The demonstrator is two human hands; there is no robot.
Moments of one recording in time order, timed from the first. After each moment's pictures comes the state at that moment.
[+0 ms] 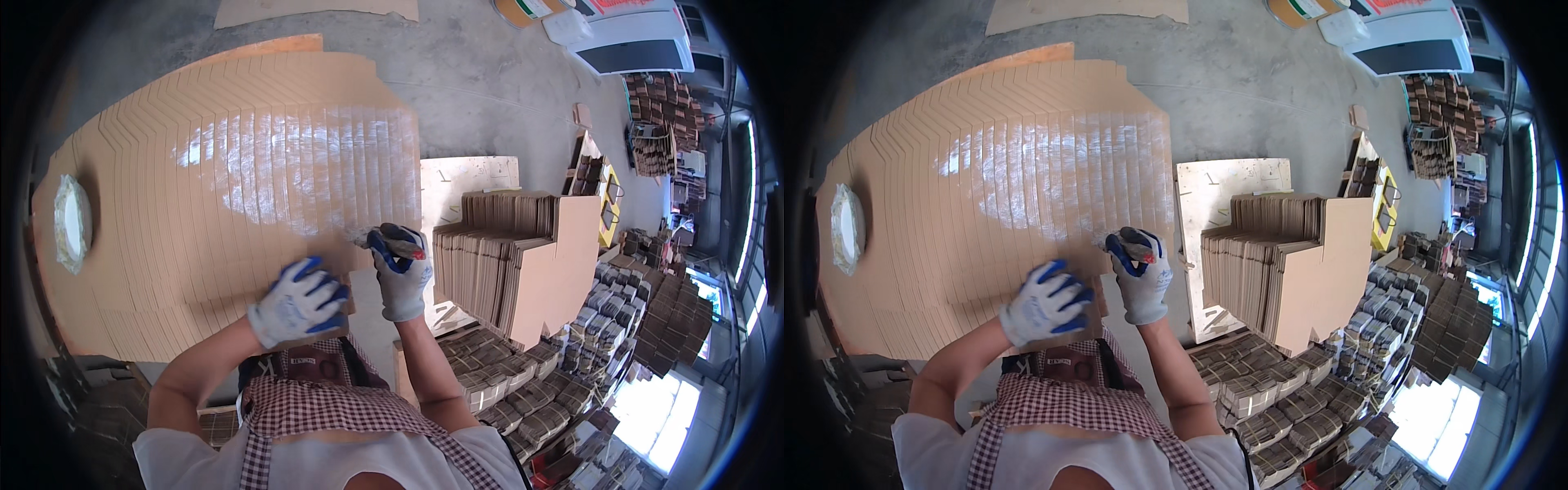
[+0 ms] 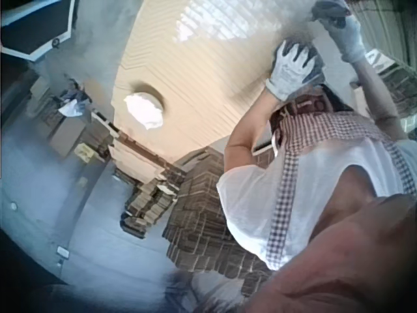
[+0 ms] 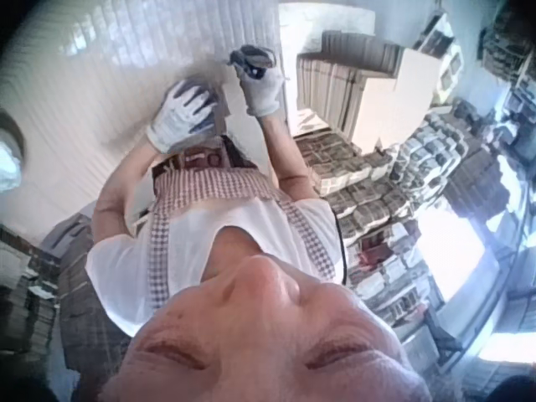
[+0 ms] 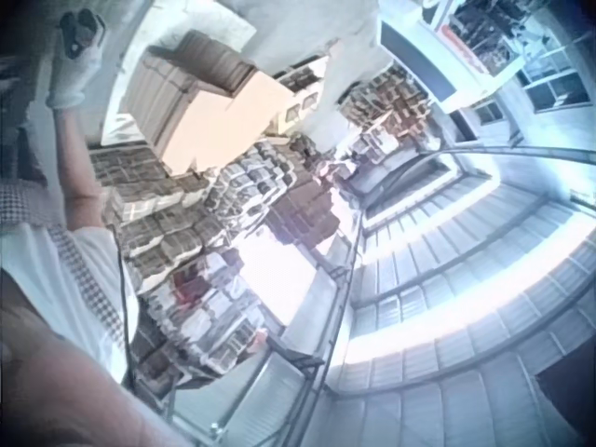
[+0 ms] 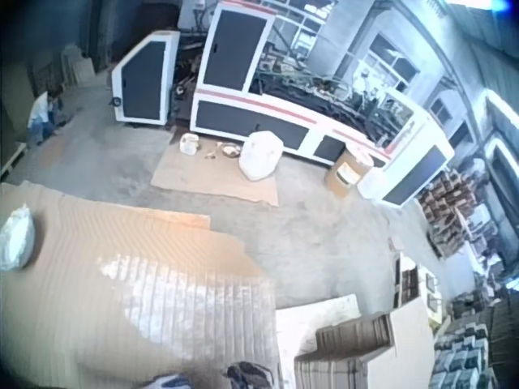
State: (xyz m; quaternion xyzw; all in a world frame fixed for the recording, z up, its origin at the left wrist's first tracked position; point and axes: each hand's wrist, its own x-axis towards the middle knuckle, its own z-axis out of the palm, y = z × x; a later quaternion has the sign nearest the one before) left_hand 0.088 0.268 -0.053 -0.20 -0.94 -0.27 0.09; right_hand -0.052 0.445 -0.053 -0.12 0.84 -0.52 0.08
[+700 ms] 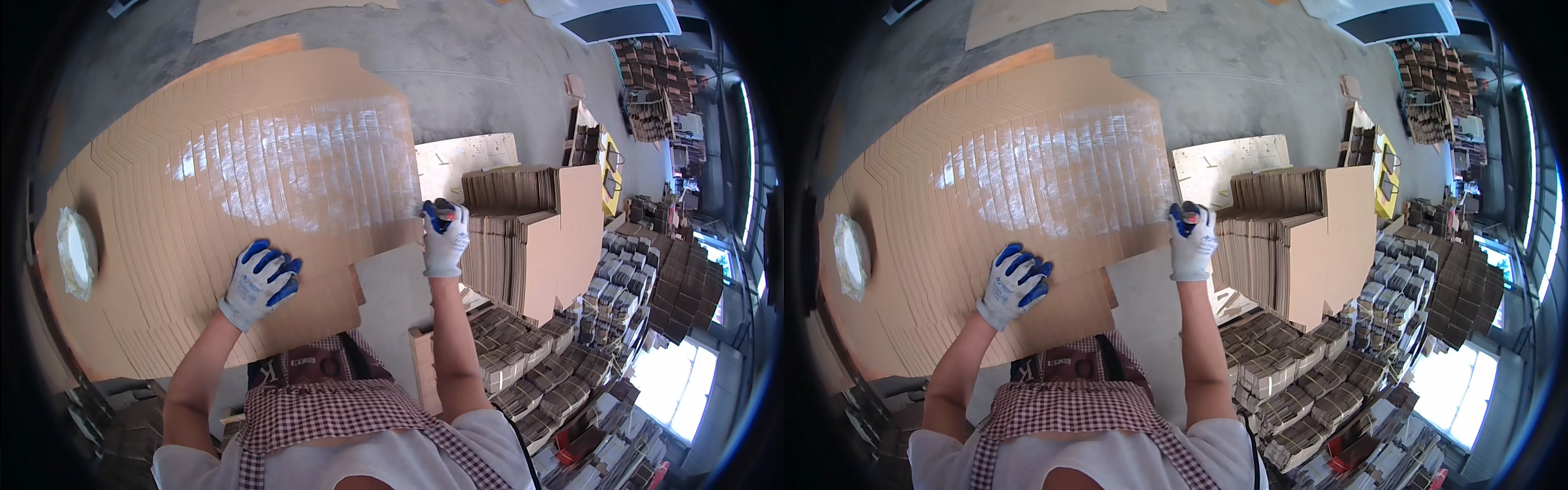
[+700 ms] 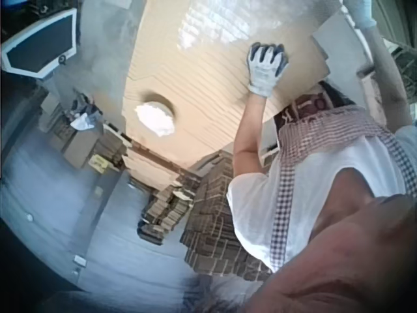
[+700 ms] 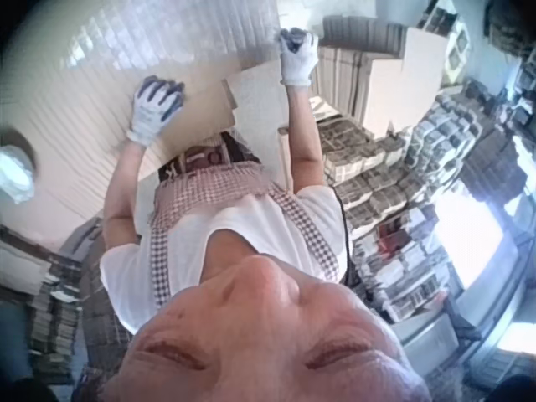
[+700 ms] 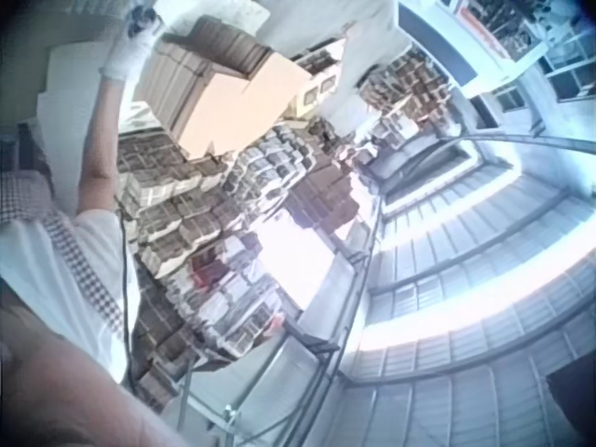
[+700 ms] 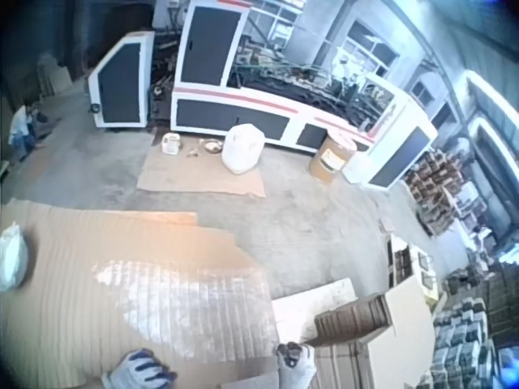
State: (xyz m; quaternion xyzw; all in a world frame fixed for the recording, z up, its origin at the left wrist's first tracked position) left_hand 0.114 0.206 -0.088 -0.12 -0.96 -0.24 0.11; right_hand -0.107 0.506 -0.089 -0.03 0.95 -0.32 0.01
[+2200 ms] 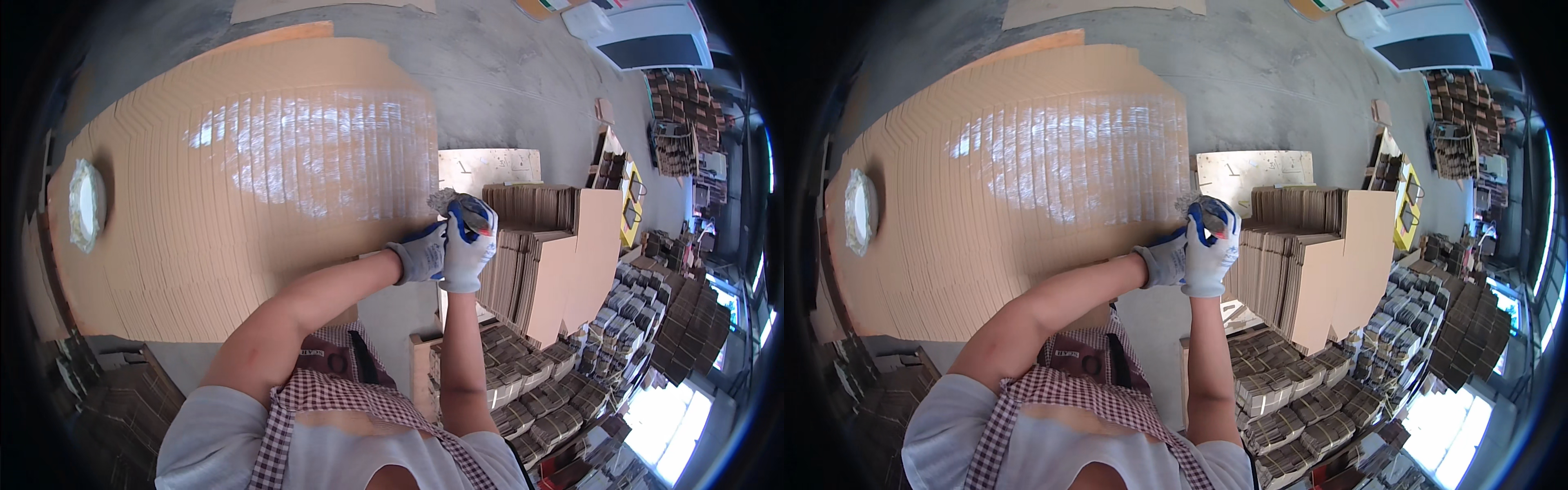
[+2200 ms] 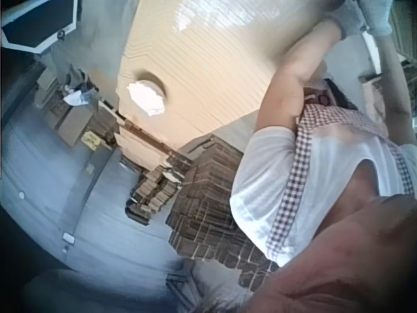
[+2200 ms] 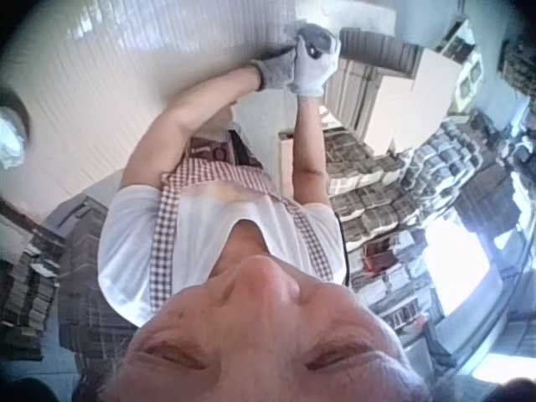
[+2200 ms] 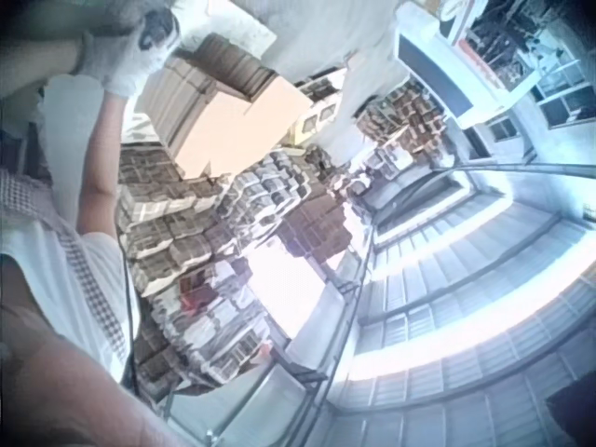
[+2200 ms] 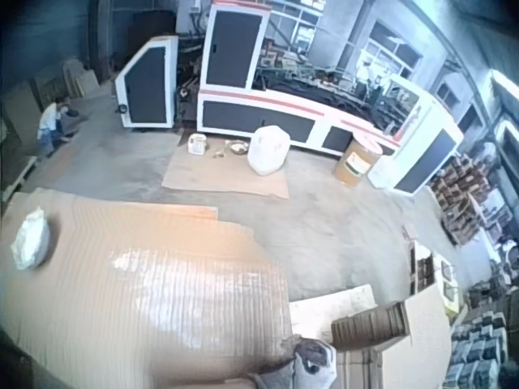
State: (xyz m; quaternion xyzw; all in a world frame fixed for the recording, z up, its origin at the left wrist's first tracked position) left_hand -0.061 0.438 -0.155 -0.28 -0.93 -0.22 0.08; right_hand -0.110 0.505 -0.052 -0.12 0.89 -0.43 -0.05
